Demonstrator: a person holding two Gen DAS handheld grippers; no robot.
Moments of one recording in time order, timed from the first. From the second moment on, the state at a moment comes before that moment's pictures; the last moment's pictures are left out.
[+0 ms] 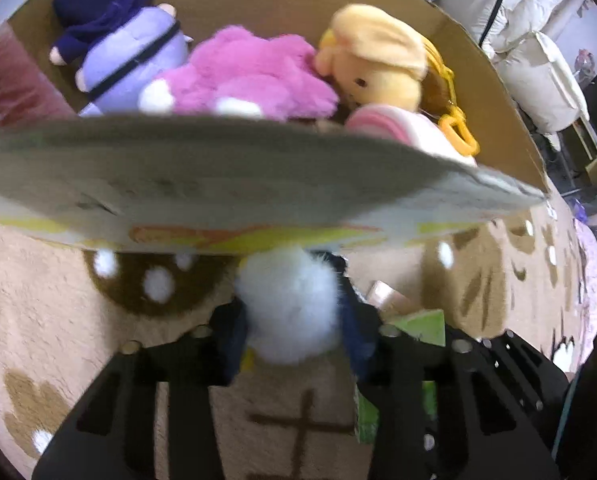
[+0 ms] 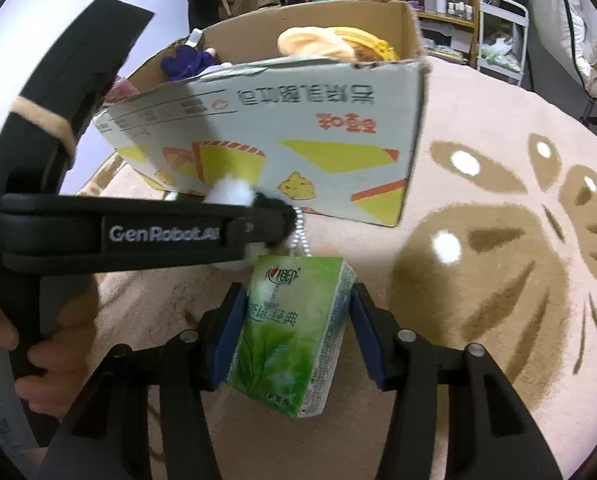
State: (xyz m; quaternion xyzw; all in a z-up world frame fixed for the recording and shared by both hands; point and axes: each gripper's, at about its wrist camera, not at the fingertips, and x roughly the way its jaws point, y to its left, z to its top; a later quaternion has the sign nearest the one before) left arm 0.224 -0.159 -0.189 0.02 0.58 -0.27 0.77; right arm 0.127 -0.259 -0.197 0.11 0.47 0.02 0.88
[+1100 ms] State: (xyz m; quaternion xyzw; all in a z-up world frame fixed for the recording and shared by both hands) left arm 0.131 -0.103 -0.080 0.07 0.44 -0.15 0.88; right arm 0.064 -0.297 -0.112 0.14 0.36 -0.02 0.92
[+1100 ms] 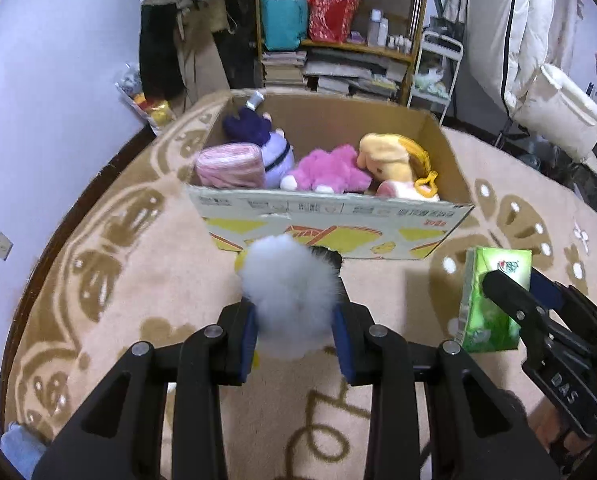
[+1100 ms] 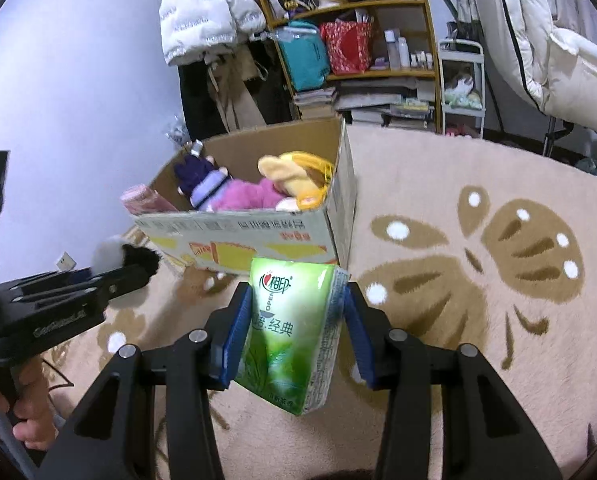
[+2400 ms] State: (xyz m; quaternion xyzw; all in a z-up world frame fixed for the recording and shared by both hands) left arm 0.196 -0.117 0.003 0.11 0.30 -0.14 0.94; right arm 0.154 -0.294 -0.051 0.09 0.30 0.03 0.95
